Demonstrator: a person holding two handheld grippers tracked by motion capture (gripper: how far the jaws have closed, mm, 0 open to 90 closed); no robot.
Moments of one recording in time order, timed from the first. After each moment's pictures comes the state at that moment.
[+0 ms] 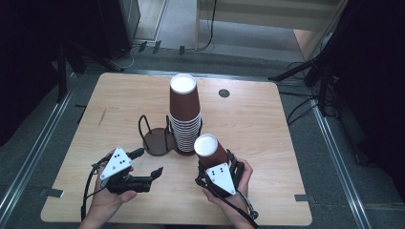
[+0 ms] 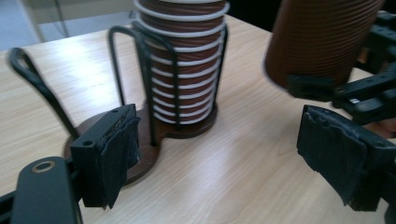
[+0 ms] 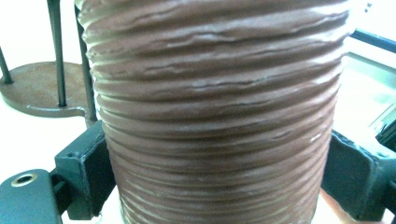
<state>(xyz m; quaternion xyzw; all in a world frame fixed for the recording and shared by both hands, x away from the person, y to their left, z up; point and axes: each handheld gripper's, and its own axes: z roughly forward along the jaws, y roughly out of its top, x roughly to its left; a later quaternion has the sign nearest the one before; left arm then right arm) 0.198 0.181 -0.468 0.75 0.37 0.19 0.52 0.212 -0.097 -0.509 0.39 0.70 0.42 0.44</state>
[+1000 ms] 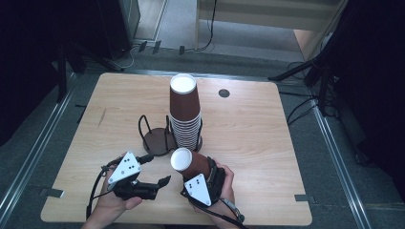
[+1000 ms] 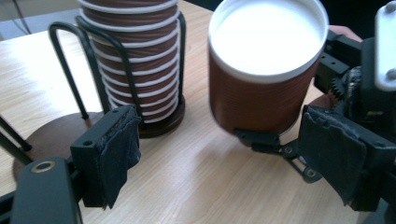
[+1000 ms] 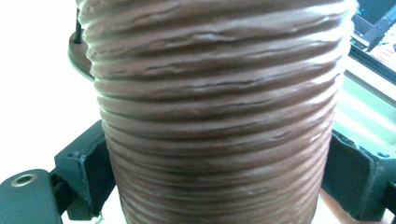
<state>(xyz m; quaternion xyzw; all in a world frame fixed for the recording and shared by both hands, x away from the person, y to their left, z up) 0.192 0.163 -0.468 0.77 0.34 0.17 0.51 0.193 -0.059 -0.533 0.30 0.75 0.39 0.45</state>
